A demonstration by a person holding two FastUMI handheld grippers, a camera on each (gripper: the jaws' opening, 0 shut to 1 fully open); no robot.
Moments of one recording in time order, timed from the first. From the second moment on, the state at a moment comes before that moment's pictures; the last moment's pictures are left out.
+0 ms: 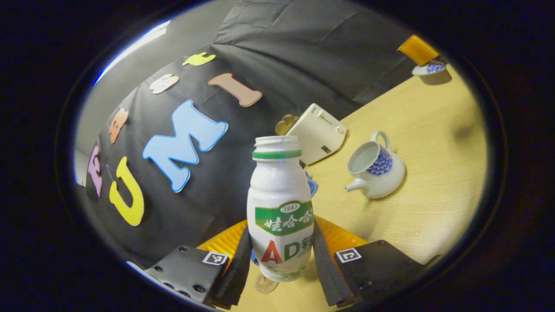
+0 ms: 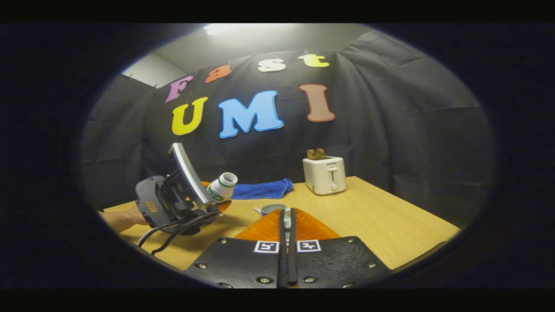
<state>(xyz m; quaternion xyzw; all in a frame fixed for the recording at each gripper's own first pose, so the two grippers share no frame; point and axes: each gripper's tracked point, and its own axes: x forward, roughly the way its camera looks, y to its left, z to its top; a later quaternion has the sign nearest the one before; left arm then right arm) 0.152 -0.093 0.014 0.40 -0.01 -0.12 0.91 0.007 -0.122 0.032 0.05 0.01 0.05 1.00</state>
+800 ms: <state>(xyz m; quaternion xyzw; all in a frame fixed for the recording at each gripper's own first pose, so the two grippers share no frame) 0.156 -0.001 0.022 0.16 0.01 -0.10 0.98 0.133 -0.078 0.026 0.01 0.05 0.07 1.00</state>
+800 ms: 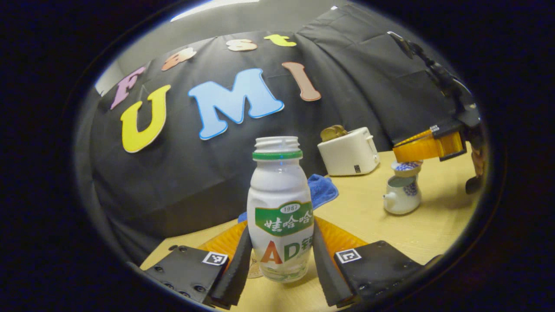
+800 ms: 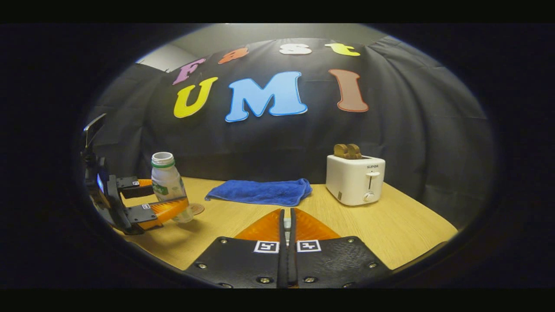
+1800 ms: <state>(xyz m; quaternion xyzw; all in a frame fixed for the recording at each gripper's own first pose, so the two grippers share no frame) 0.171 0.049 -0.002 0.05 0.05 -0.06 1.00 0.136 -0.079 0.018 -0.01 0.04 0.07 1.00</state>
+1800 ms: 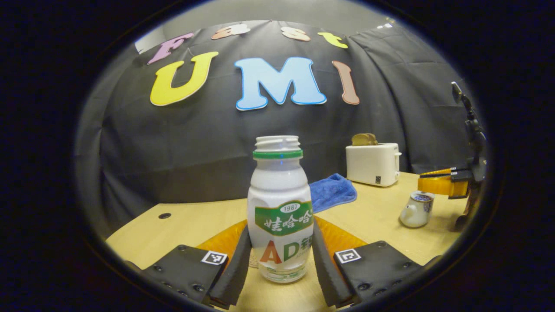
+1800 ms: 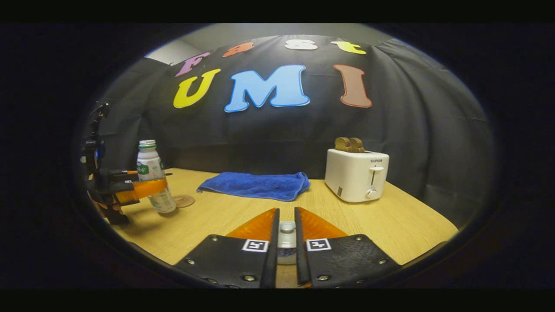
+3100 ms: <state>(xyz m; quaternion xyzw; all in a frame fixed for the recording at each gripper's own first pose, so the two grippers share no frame) 0.244 0.093 -0.011 0.03 0.05 -0.03 1.00 0.113 -0.053 0.041 -0.02 -0.01 0.09 1.00</state>
